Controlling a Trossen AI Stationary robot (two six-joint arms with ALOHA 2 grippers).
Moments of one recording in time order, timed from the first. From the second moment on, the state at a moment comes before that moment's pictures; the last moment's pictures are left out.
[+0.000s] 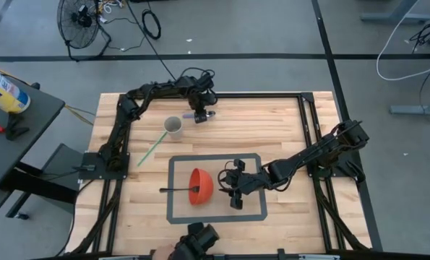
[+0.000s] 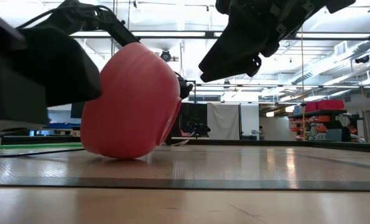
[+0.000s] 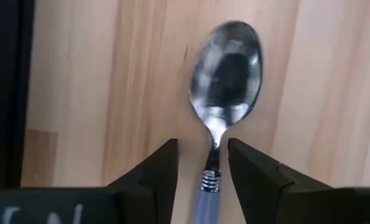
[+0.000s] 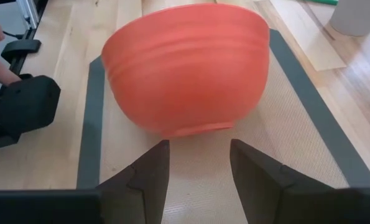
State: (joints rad) left arm 0.66 2.27 1.71 -0.77 0.14 0.48; right arm 0.38 1.69 0.99 0.01 0.32 0.38
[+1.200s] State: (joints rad) left arm 0.66 2.27 1.70 -0.91 0.07 0.58; right arm 0.38 1.69 0.99 0.00 0.29 0.39
